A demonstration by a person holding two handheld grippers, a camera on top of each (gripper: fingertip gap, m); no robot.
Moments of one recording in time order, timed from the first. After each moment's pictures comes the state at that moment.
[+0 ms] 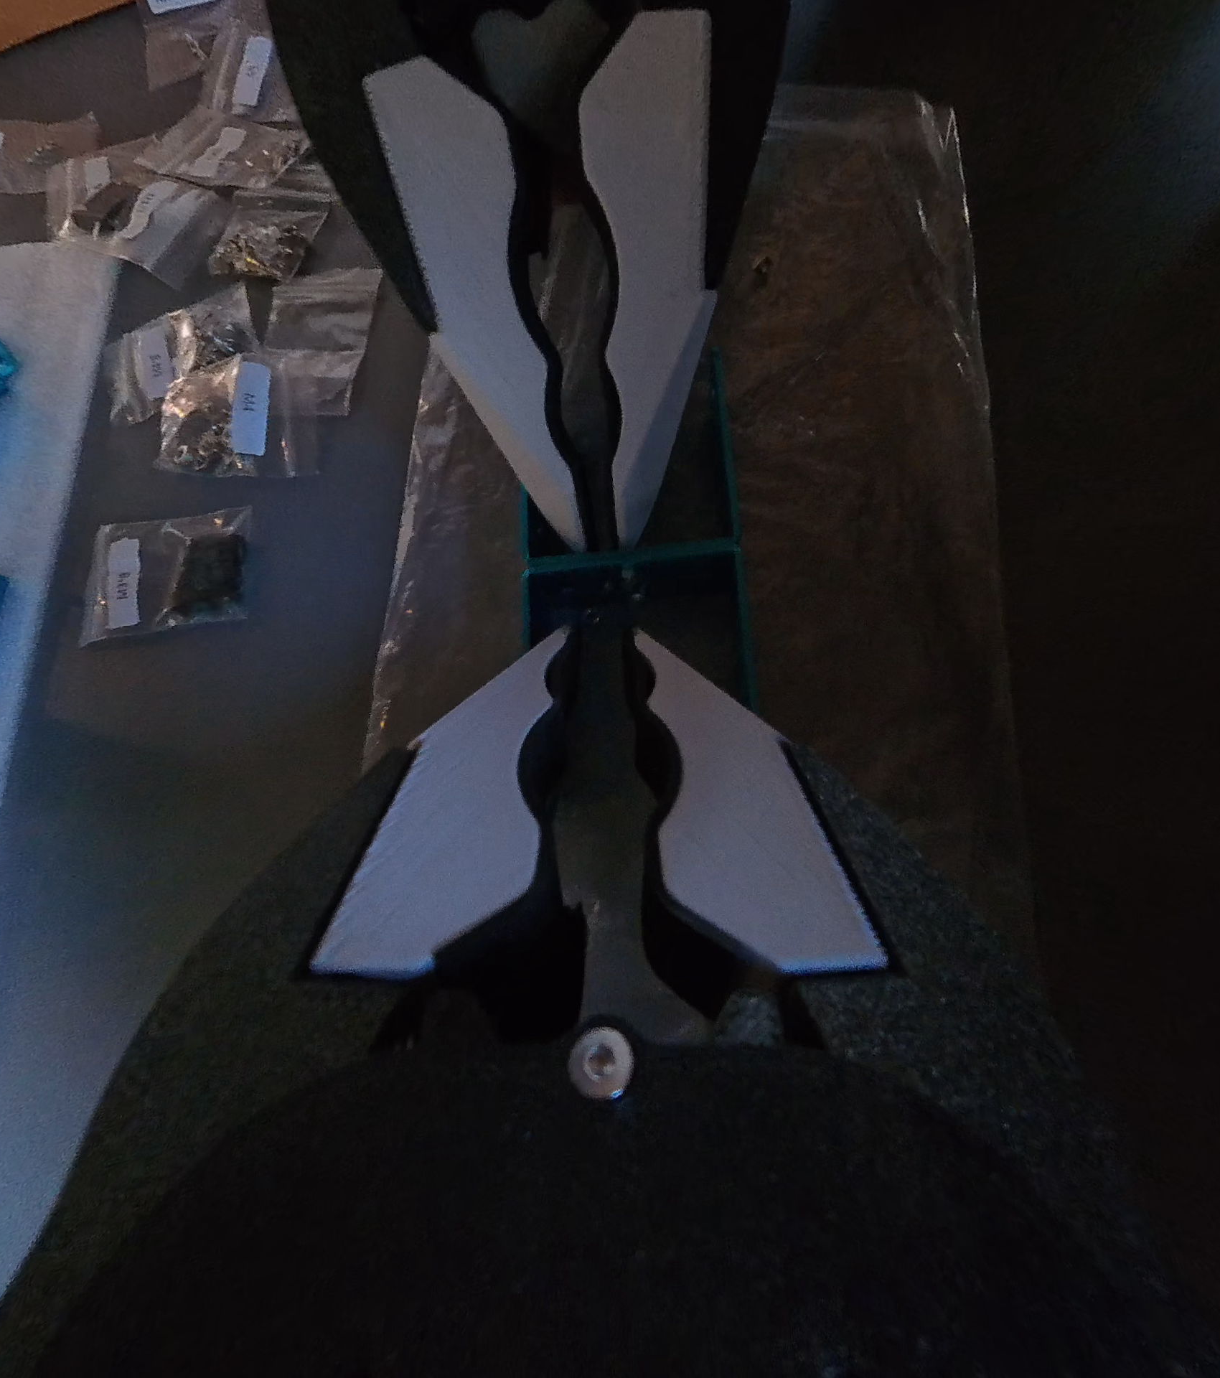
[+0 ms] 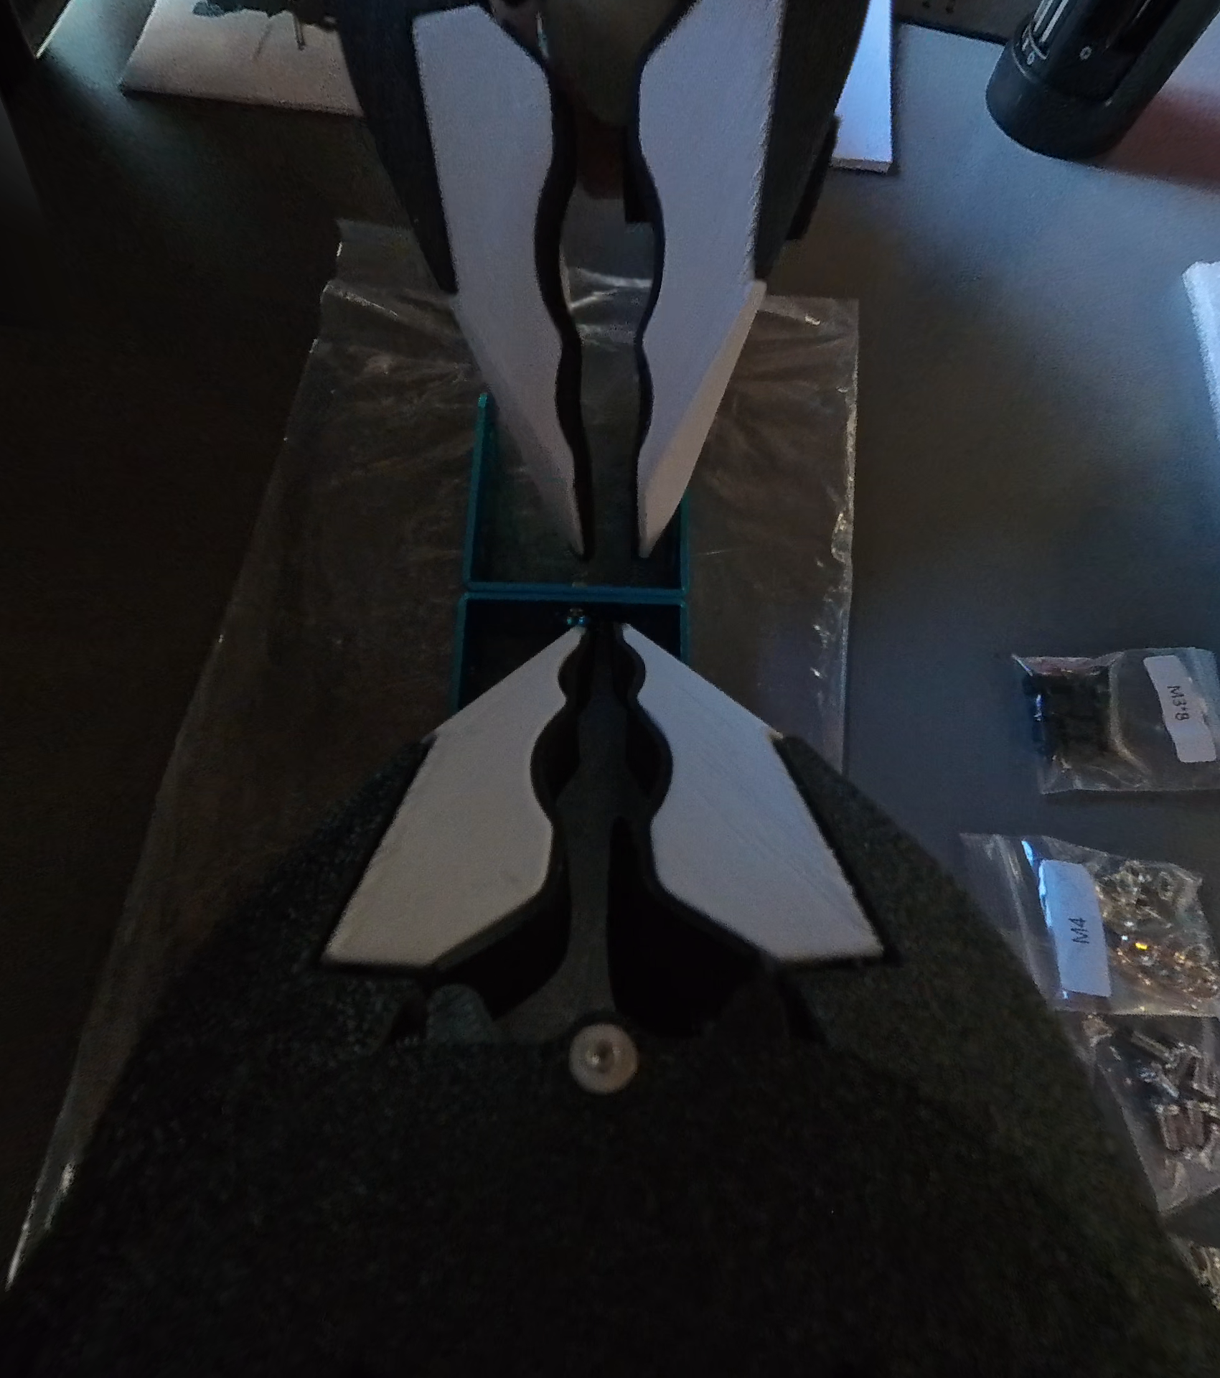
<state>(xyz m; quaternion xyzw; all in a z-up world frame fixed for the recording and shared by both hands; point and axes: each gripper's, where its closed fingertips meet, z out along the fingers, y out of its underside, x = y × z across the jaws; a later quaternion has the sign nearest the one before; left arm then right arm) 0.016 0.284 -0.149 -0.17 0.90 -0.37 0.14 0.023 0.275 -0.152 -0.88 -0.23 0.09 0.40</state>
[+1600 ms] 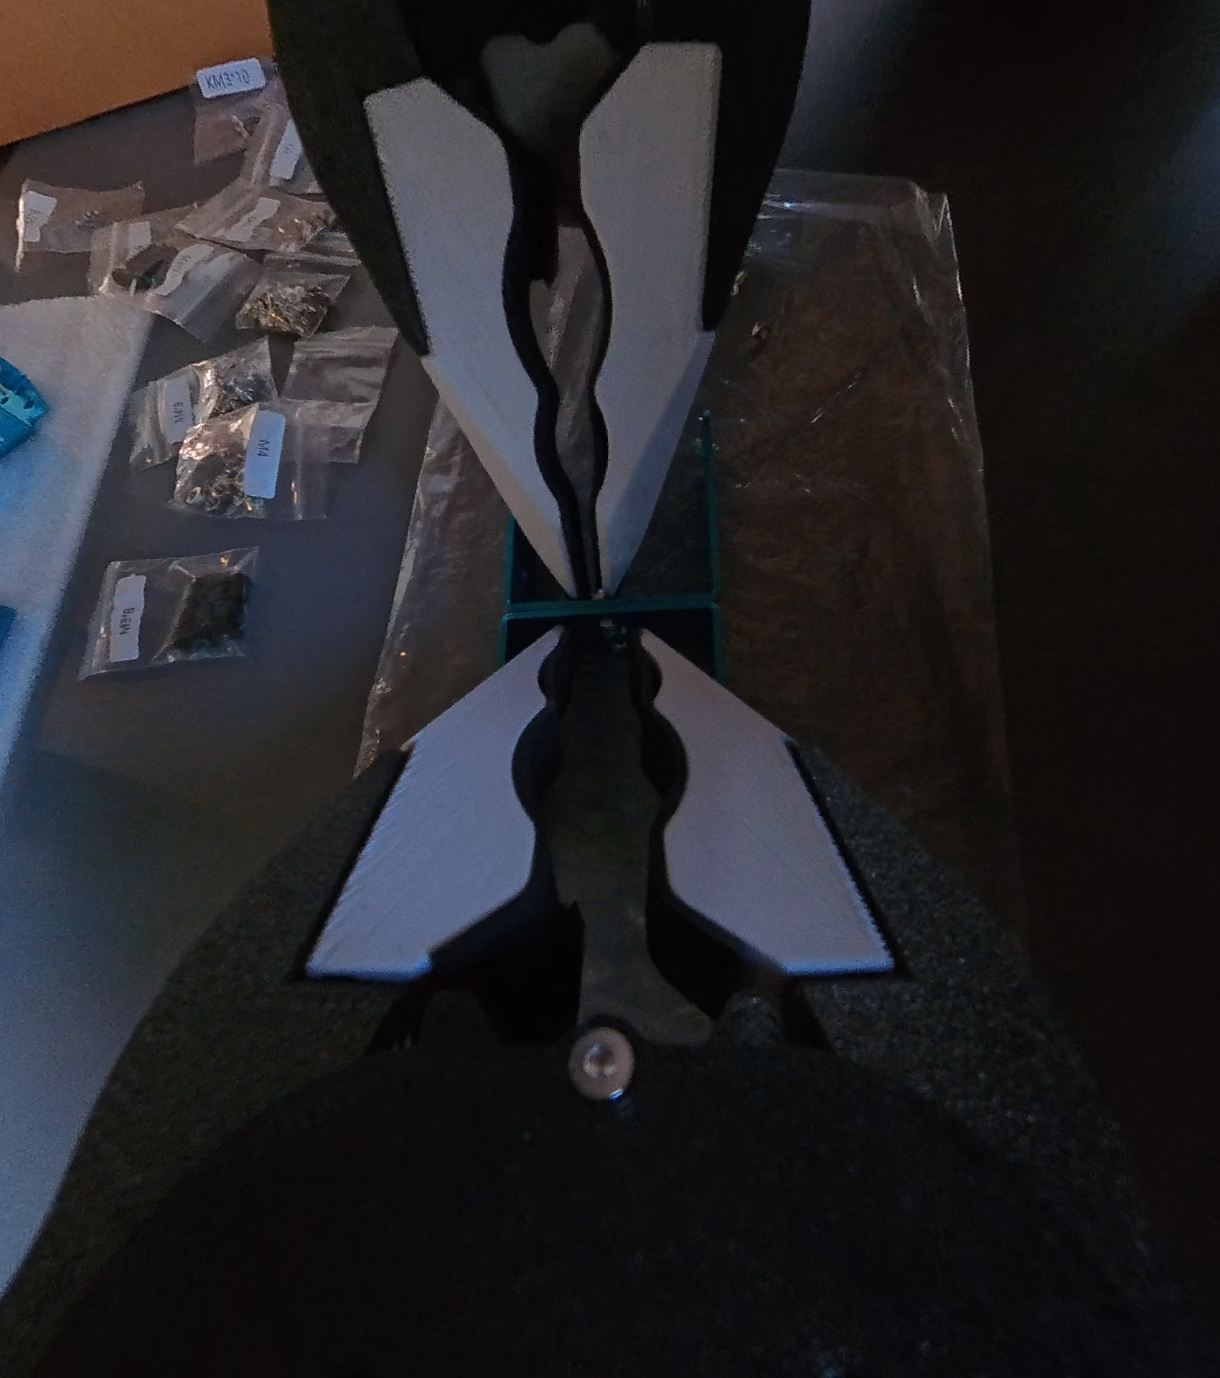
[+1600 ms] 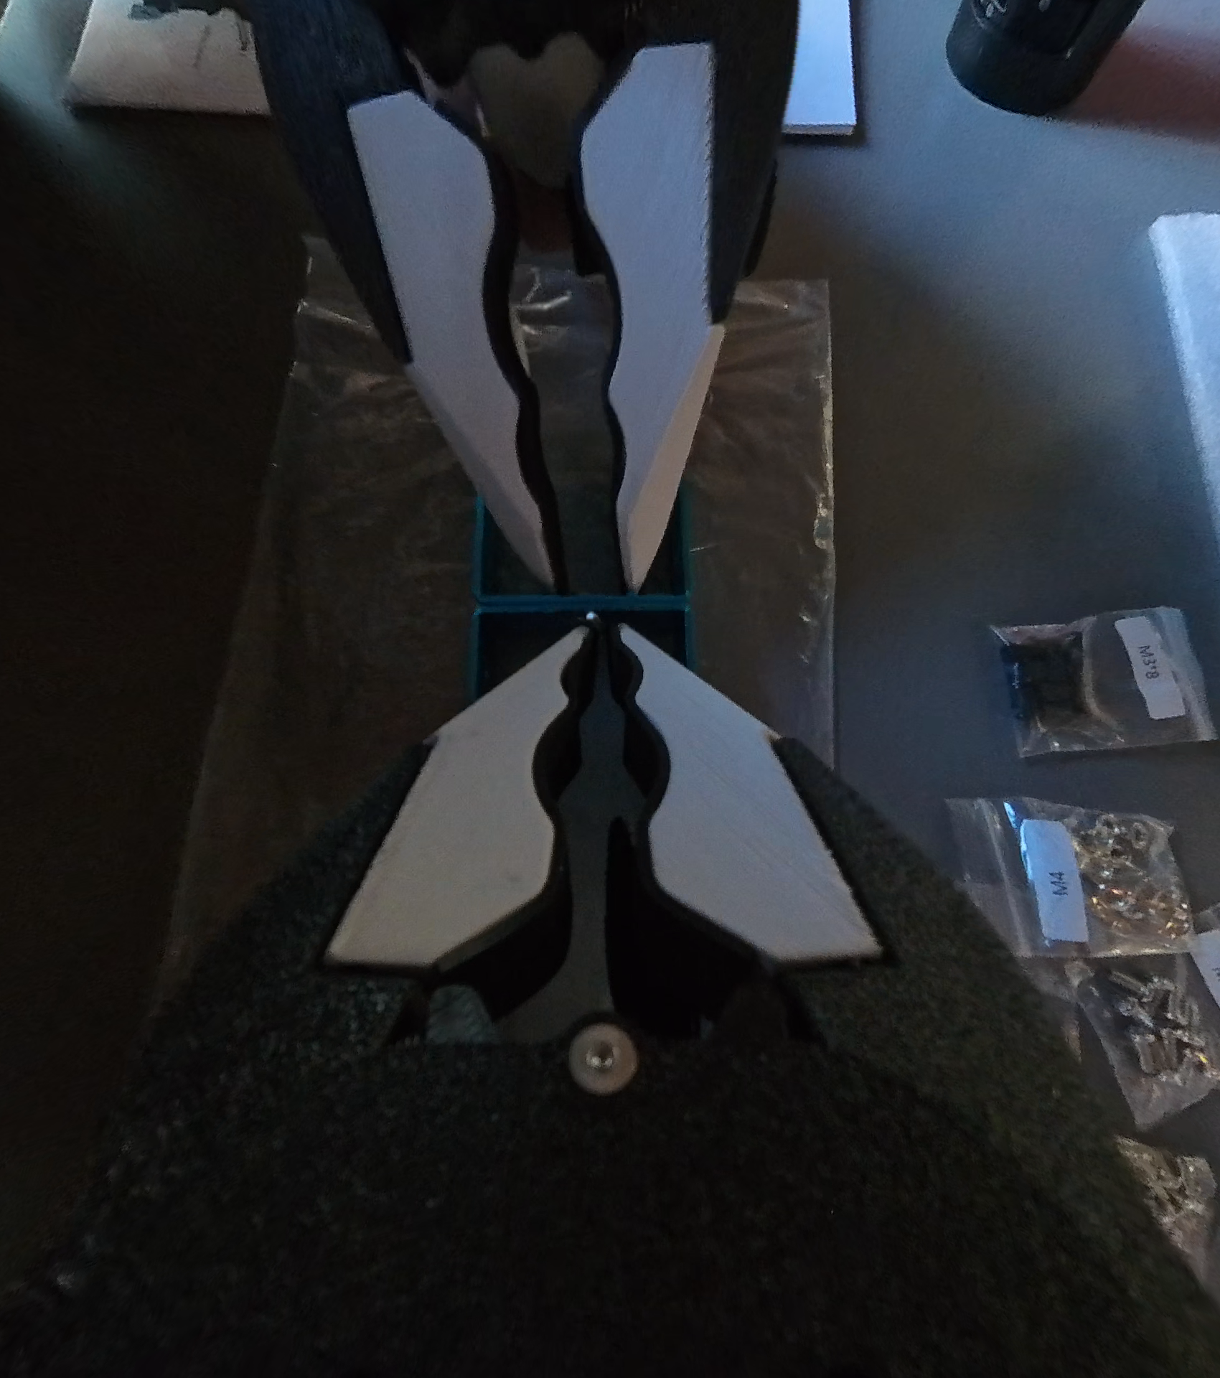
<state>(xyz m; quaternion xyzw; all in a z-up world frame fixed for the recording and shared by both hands) 0.019 0.272 -0.147 -0.17 0.89 -0.40 0.16 0.025 0.274 -0.146 -0.90 -0.20 0.08 0.38</state>
